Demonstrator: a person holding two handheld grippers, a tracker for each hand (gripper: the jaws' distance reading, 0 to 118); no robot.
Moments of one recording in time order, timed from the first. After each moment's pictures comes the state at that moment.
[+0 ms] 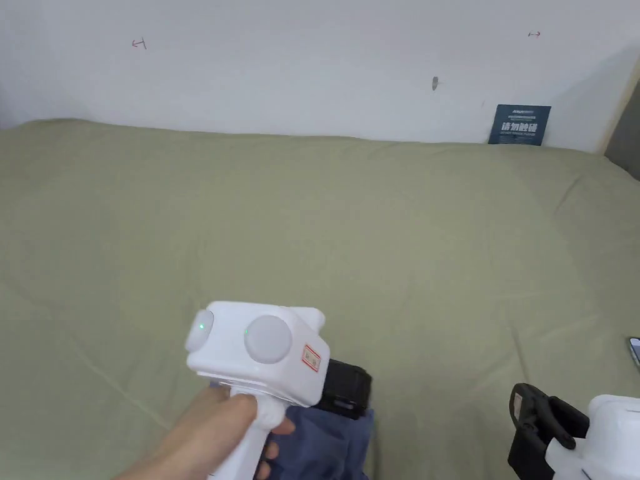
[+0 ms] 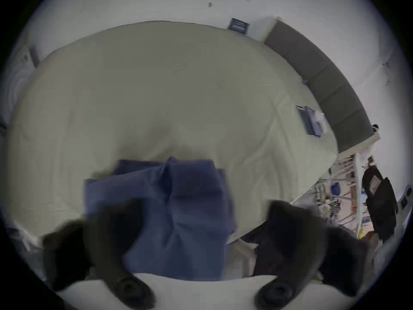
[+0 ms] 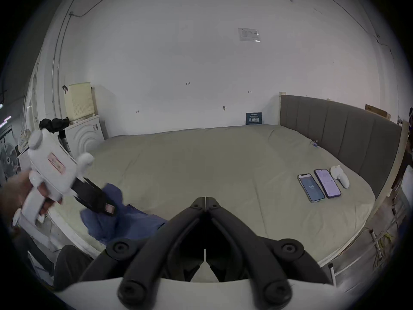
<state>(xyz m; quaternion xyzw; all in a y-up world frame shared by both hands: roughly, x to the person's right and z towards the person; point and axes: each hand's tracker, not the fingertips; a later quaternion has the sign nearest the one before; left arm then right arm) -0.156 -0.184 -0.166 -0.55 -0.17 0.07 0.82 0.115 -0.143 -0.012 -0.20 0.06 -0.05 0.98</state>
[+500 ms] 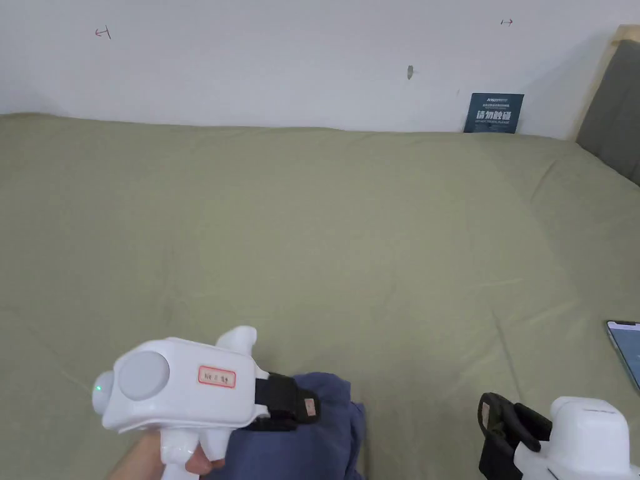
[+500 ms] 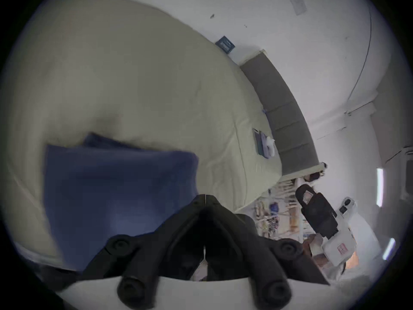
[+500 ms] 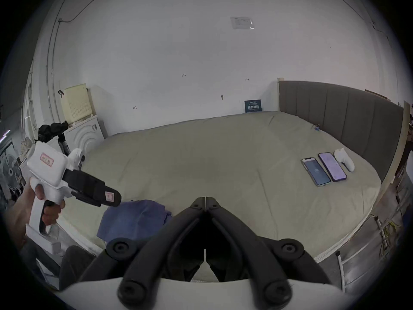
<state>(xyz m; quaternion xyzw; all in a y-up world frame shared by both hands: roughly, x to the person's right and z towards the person) -0.230 -0.225 -0.139 -0.51 -0.29 0.29 0.75 0.101 -0.162 -0.017 -0.24 0.06 -0.07 0.97</state>
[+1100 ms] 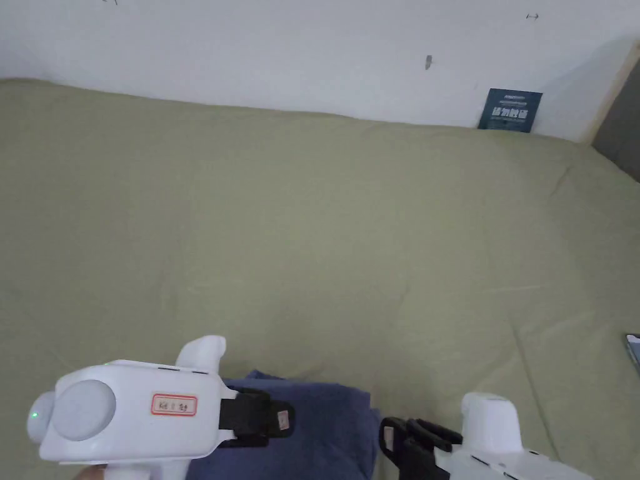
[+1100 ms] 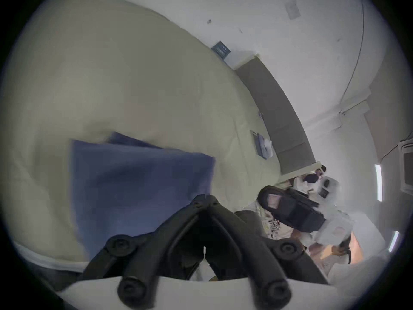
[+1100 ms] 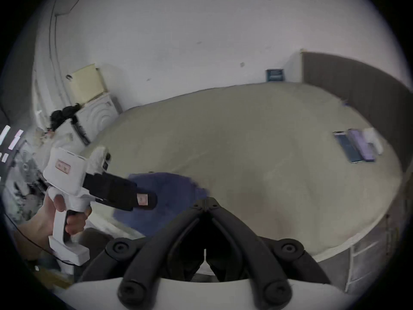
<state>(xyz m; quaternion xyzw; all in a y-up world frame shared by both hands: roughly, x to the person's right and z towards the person) -0.297 -0.207 -0.121 -0.48 -0.25 0.27 0.80 0.038 -0.200 -0.086 -0.38 0.27 -0.16 0.87</state>
